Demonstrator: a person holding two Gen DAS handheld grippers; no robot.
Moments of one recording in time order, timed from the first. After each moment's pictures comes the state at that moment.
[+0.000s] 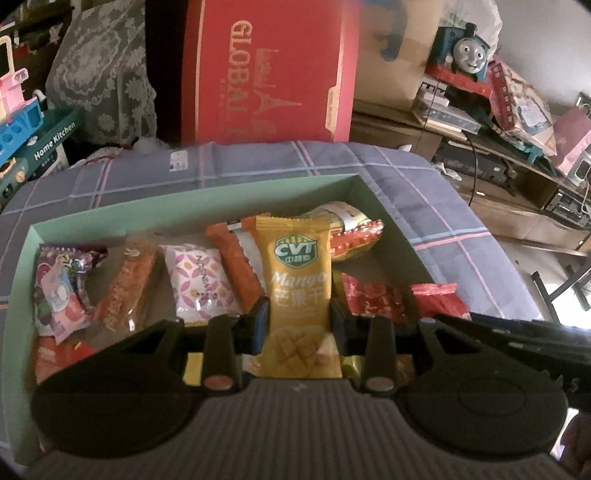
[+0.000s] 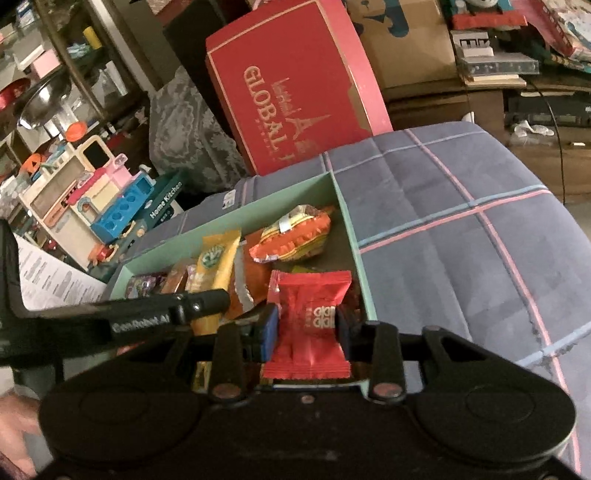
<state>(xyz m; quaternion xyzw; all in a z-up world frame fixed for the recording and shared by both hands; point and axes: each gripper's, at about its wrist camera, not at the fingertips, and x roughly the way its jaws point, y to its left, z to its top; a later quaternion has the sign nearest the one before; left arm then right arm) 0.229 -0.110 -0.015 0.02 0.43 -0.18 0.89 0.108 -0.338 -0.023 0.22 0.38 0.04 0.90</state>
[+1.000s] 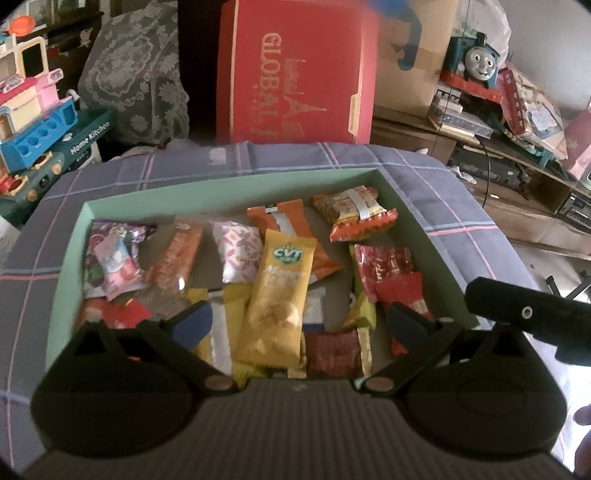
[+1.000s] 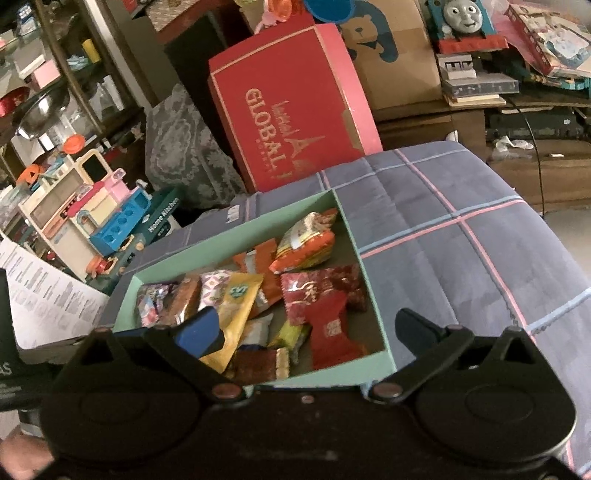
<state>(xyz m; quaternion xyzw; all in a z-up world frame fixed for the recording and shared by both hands) 0.169 -0.079 0.007 0.02 0.41 -0.14 0.90 0.067 -0.322 0.009 0.21 0.36 0.02 0.91</state>
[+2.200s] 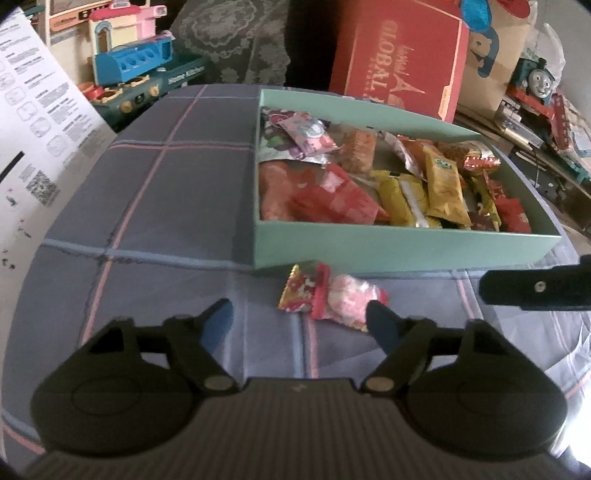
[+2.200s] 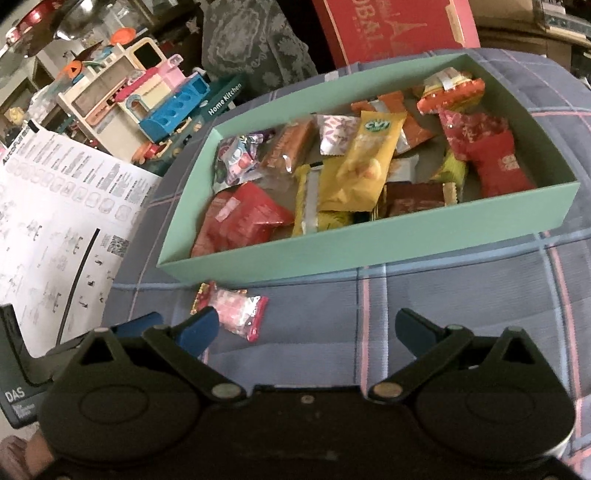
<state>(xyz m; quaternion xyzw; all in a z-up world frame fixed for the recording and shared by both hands) 0.081 0.104 -0.057 -0.04 0.43 -0.07 0.90 0.054 -0.171 -0.036 0.18 0.48 0.12 0.85</state>
